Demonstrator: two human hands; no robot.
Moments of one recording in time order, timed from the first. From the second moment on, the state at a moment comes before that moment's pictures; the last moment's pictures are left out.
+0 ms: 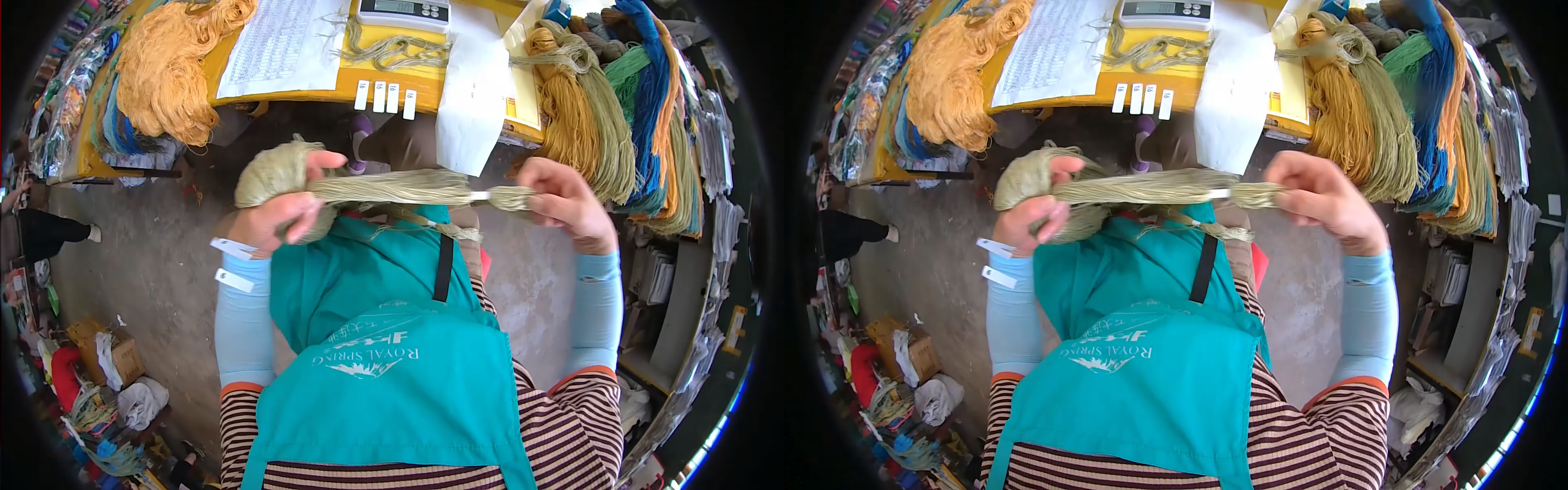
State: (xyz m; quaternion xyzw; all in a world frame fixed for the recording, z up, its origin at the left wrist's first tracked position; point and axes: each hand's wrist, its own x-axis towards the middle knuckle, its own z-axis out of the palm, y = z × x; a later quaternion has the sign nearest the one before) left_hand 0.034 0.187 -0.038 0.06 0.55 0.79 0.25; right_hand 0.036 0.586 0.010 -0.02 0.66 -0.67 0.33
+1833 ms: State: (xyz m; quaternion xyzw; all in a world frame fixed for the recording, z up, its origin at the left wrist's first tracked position) left_hand 0.044 0.092 -0.110 -0.20 0.41 0.88 0.12; right_hand -0.223 0.733 0.014 -0.06 0.97 -0.23 0.03
